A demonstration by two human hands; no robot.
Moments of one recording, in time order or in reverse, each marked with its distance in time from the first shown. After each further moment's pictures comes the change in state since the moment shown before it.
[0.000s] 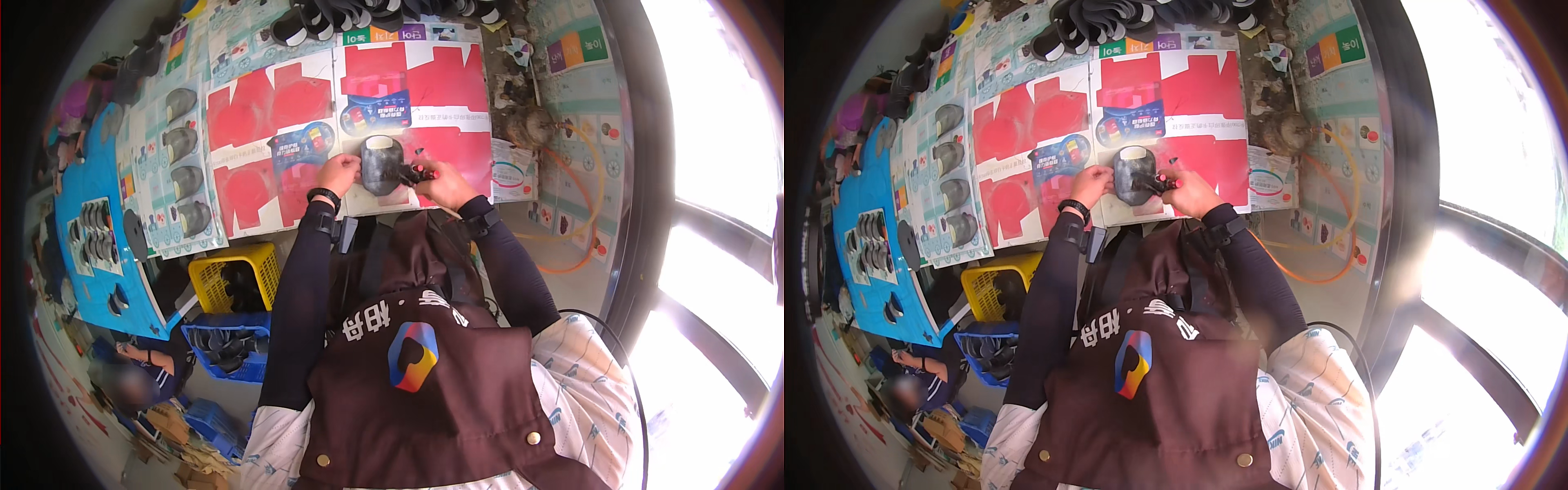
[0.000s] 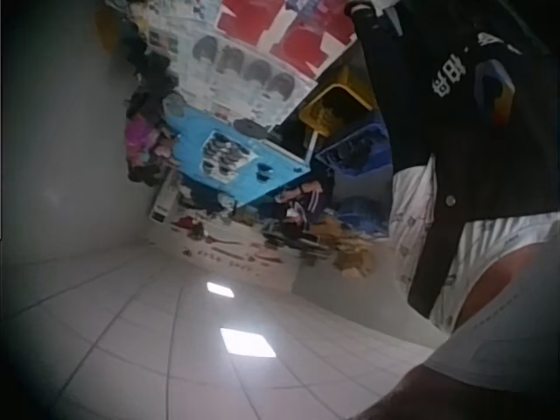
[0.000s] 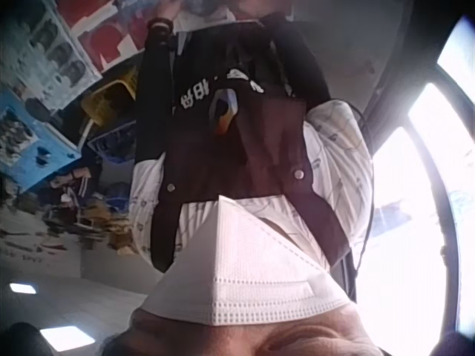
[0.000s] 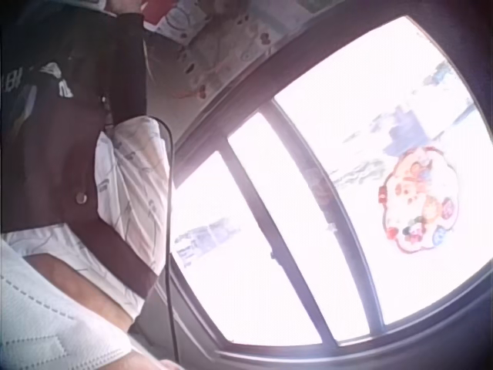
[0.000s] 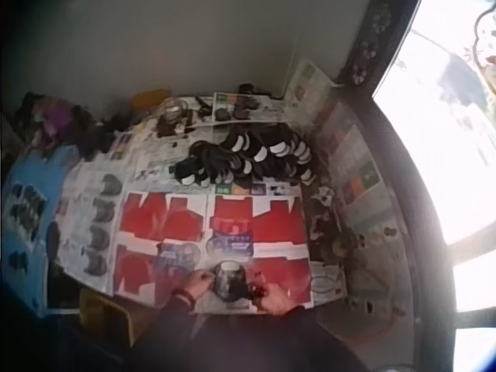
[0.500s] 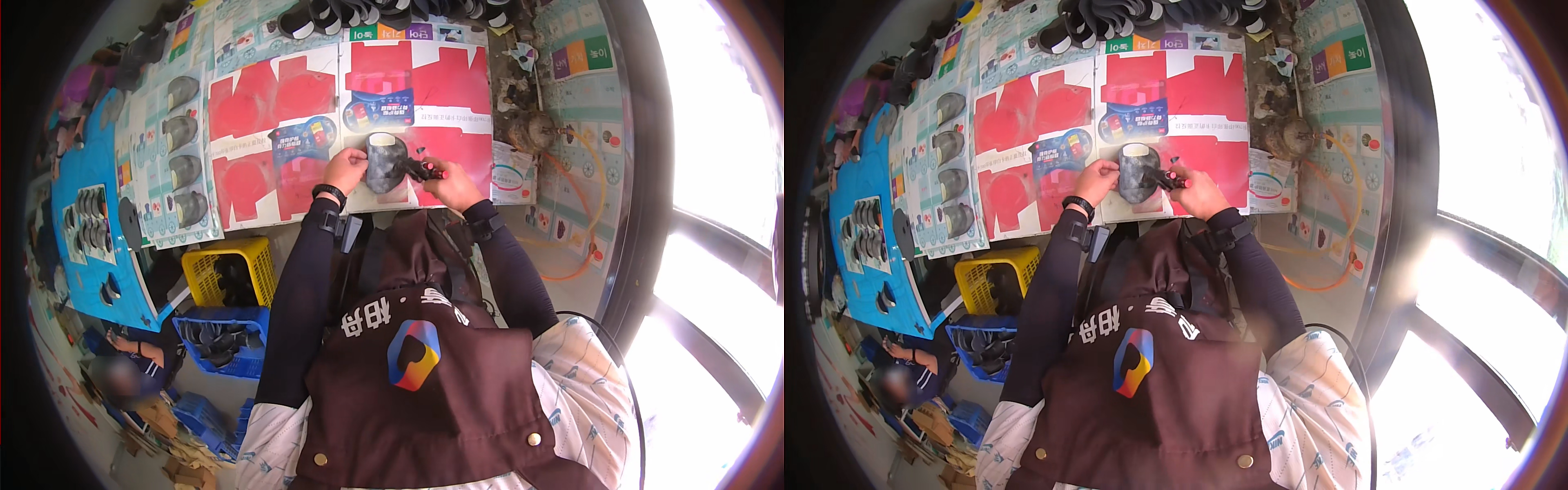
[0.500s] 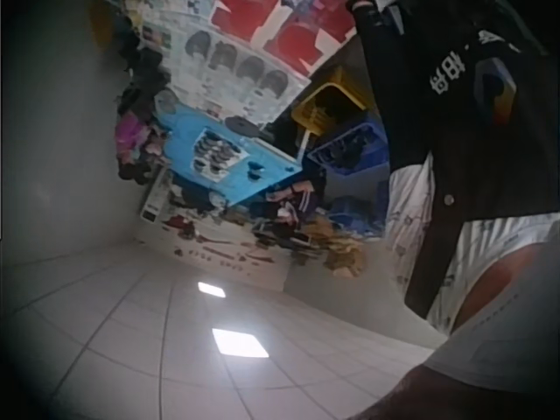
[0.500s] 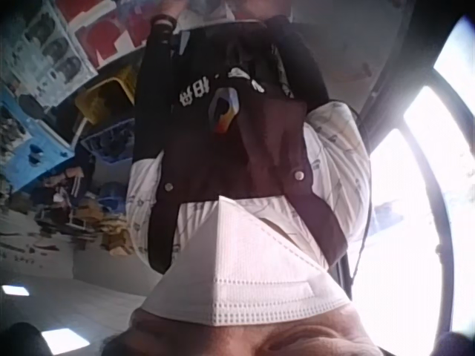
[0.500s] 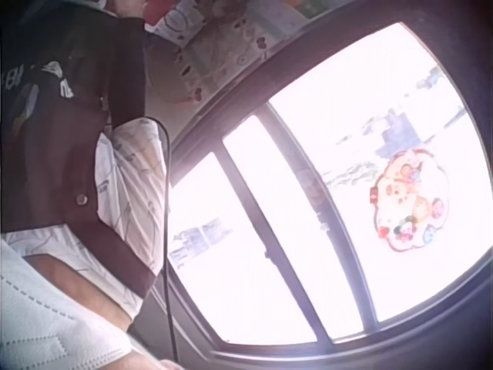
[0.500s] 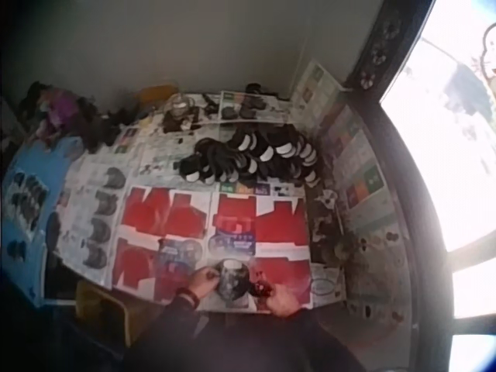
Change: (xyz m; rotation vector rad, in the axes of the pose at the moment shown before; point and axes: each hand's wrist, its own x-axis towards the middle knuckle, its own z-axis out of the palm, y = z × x) left_hand -0.014 0.013 0.013 0.045 -0.005 0.083; right_hand -0.009 0.007 0.002 -0.022 0.155 0.026
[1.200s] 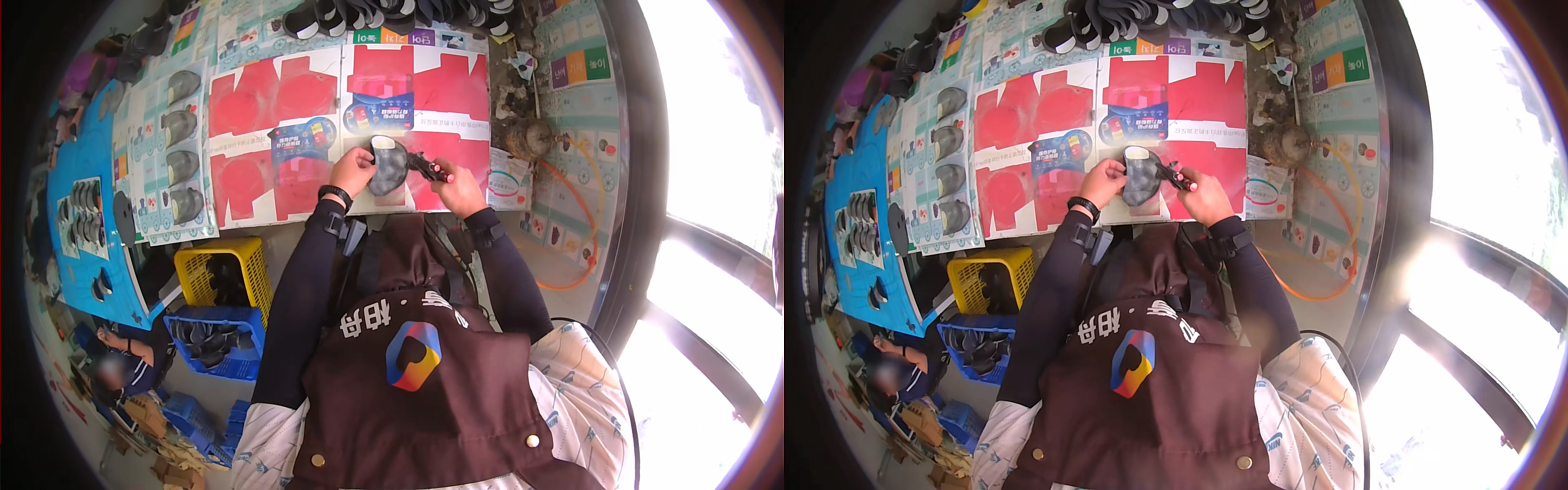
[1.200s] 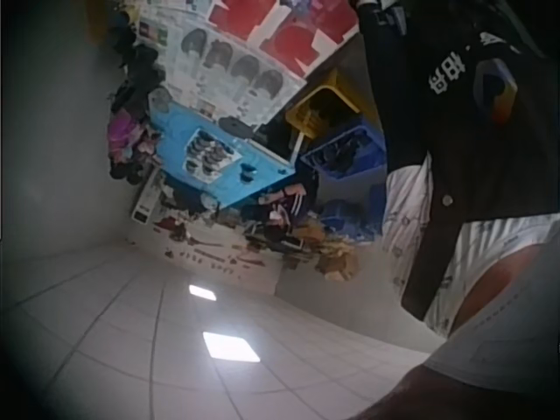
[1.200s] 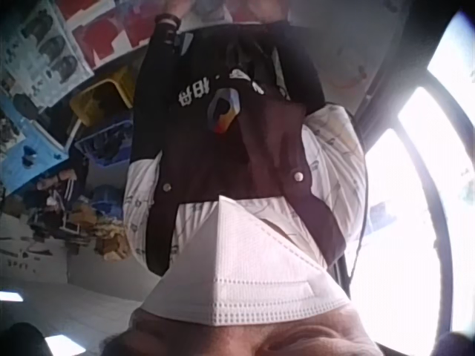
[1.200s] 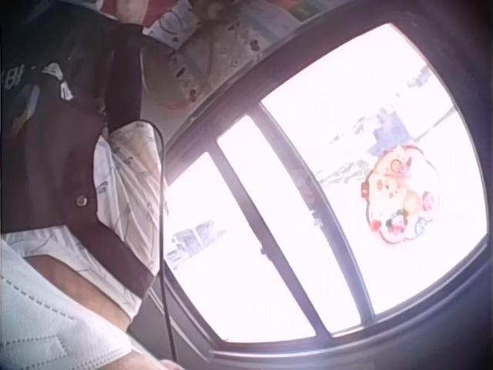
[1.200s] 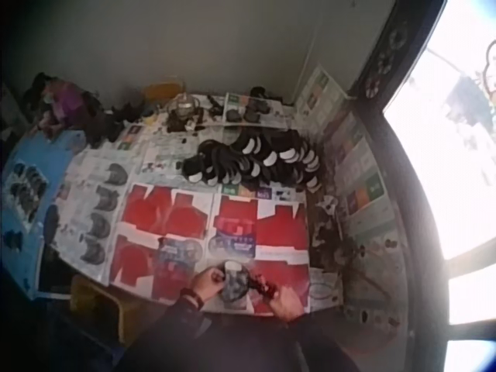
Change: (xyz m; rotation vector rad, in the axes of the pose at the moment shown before) left_hand -0.012 0.019 0.016 0.043 0.000 0.061; right_hand -0.005 0.008 -0.004 -0.172 0.160 -0.019
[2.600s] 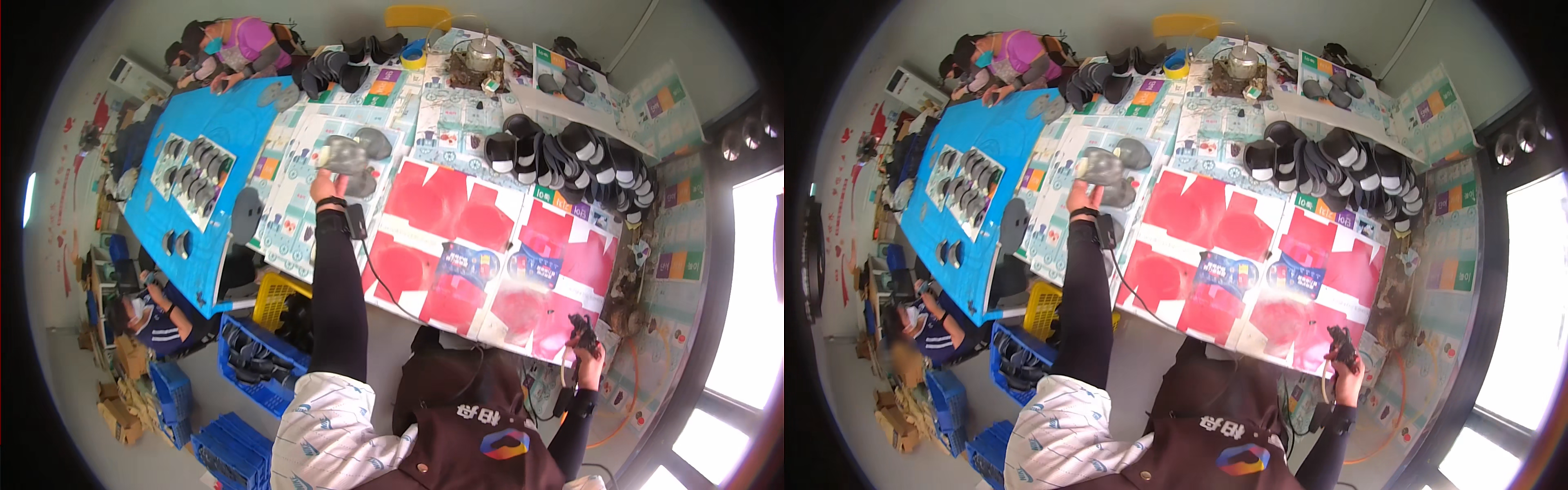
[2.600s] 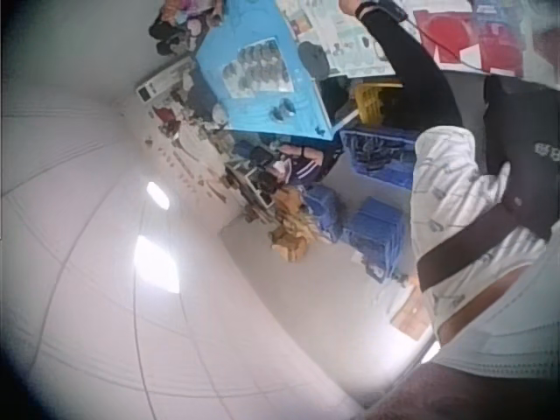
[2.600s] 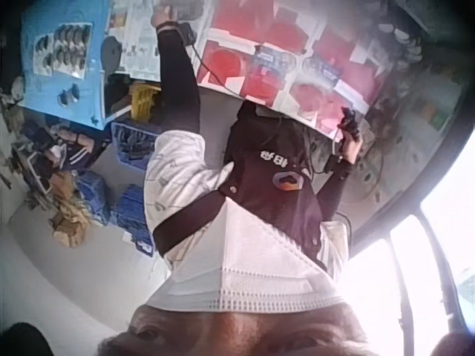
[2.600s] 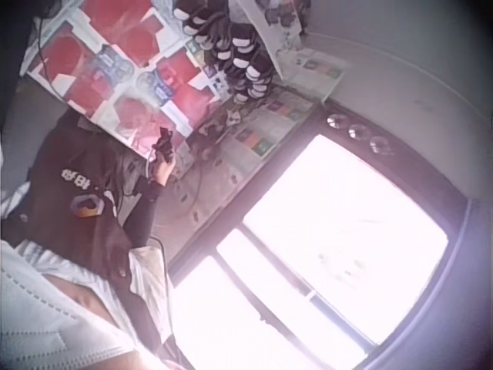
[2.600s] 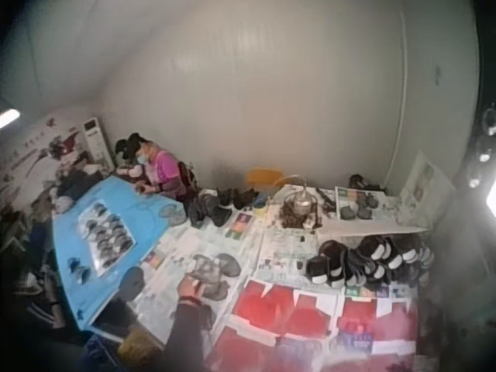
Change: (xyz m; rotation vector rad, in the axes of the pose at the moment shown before) left_hand 0.036 -0.025 -0.506 -1.222 1.075 0.184; right_hand -0.022 -0.035 -0.001 0.571 0.222 0.048
